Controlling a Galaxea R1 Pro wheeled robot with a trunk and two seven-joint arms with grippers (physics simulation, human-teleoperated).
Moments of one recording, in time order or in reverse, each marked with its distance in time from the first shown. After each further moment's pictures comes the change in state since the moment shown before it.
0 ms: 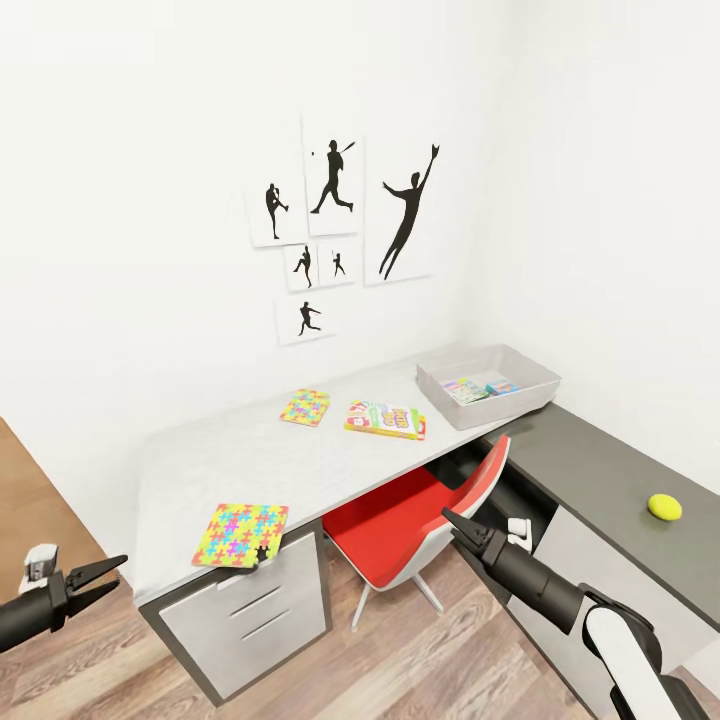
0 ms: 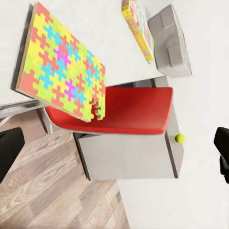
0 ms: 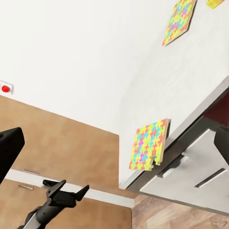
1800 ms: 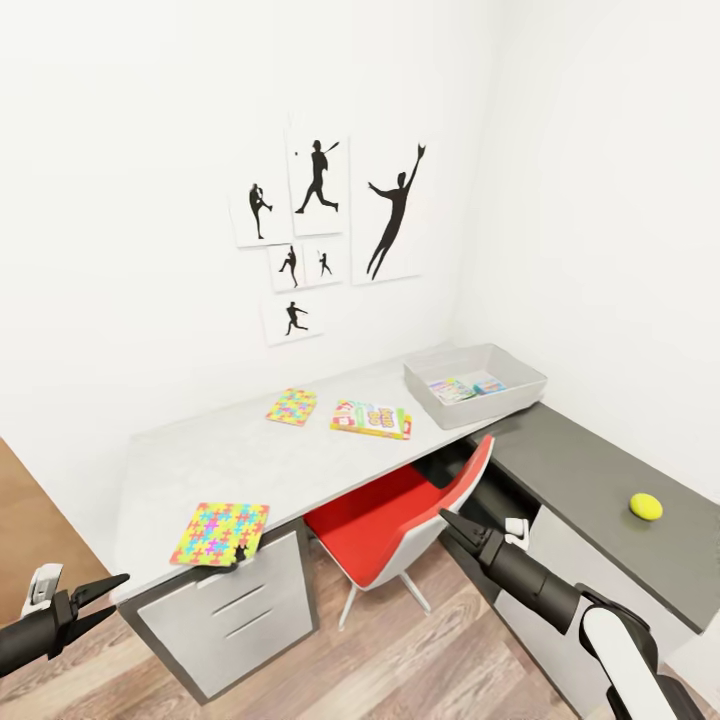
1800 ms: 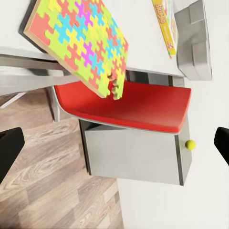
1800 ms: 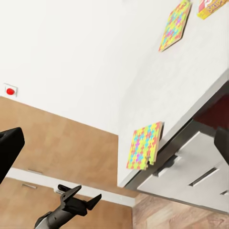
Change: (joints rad) left arm -0.005 -0.005 0.000 0.118 0.014 -0.017 0.088; right arm 0.000 0.011 0.002 -0.004 0.001 0.002 0.001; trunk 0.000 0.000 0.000
